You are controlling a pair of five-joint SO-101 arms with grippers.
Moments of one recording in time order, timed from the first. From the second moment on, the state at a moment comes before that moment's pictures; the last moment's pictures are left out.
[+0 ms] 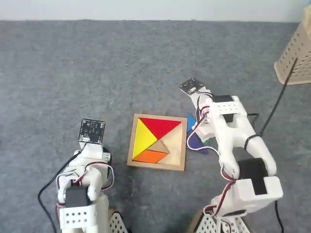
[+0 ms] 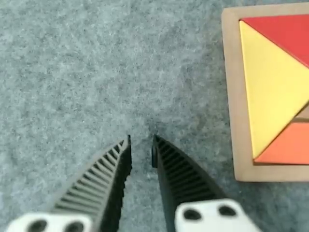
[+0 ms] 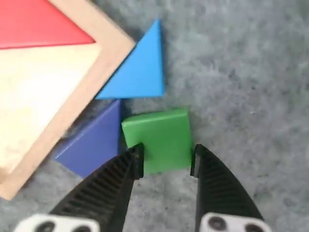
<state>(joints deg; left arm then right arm) -11.0 -103.5 97.1 72.6 -6.1 -10.7 5.7 29.6 60.3 28.9</state>
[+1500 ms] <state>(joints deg) -11.0 -103.5 97.1 72.6 -6.1 -14.2 -1.1 28.2 67.8 27.6</state>
